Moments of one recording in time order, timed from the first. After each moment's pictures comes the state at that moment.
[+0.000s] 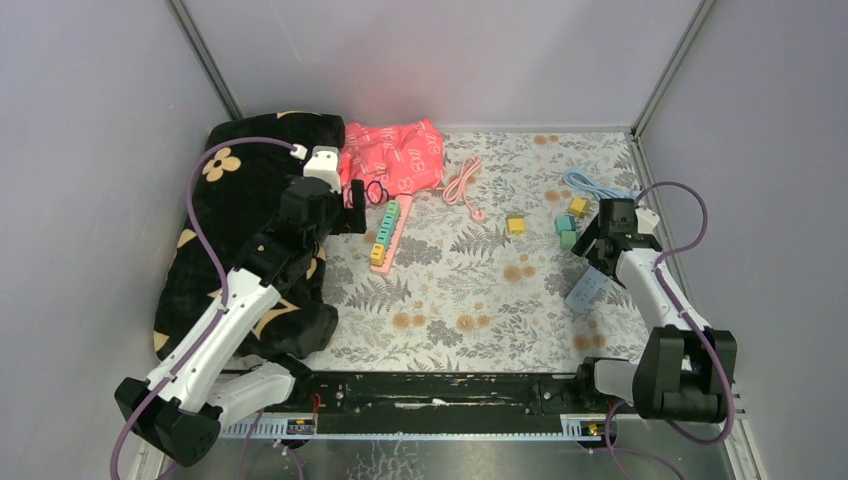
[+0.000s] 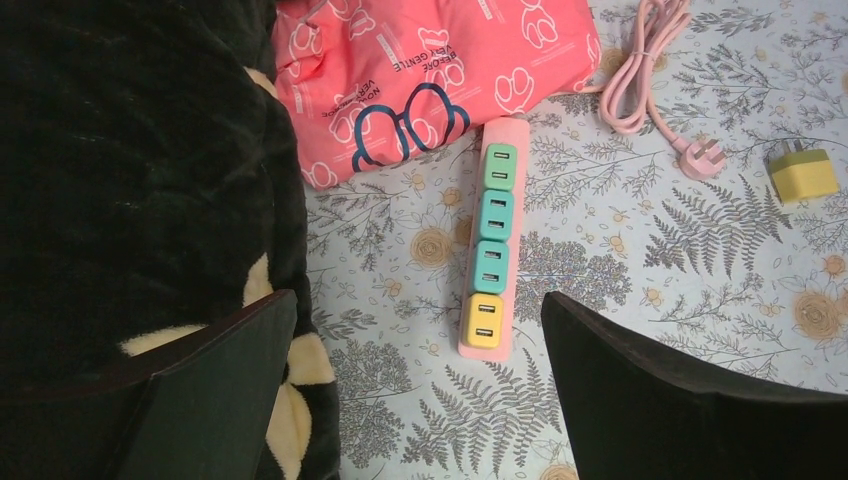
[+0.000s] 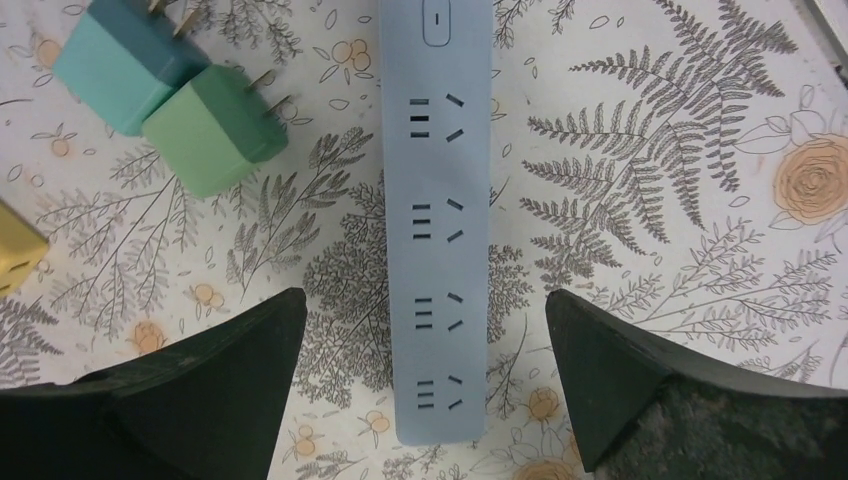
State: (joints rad) left arm -0.47 1.03 1.07 -0.51 -0.31 -0.18; right arm -0.04 1.22 0.79 -0.61 0.36 0.57
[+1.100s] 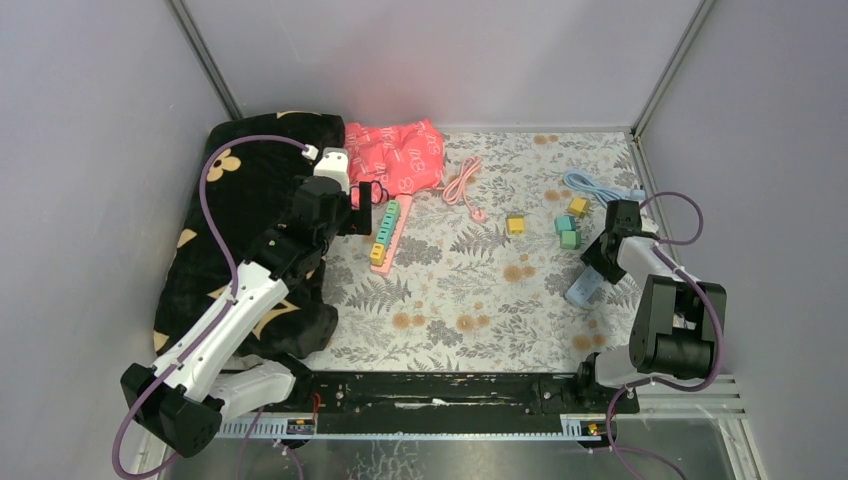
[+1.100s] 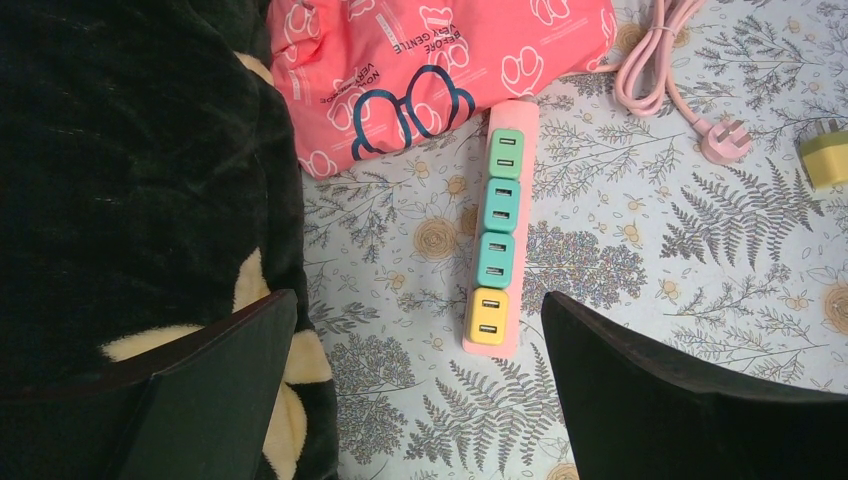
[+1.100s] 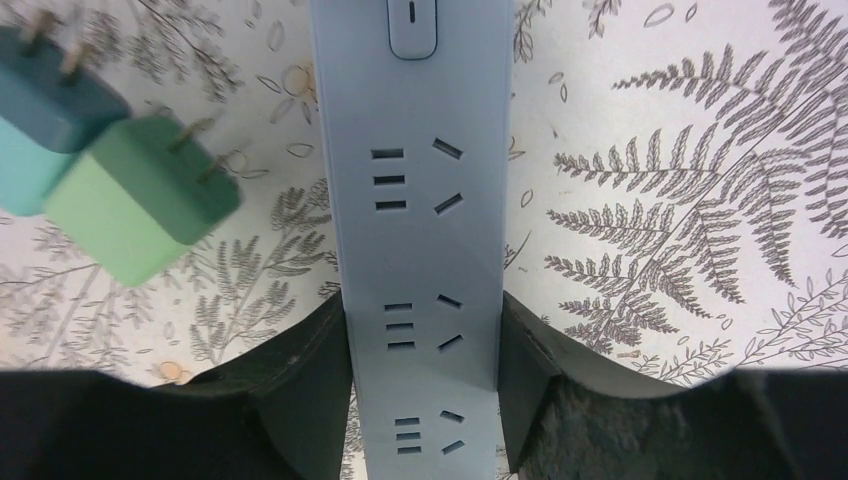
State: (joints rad) left arm -0.50 1.08 1.07 -0.51 -0.36 -0.18; right arm -0.17 1.46 0.76 -0.44 0.23 0.57
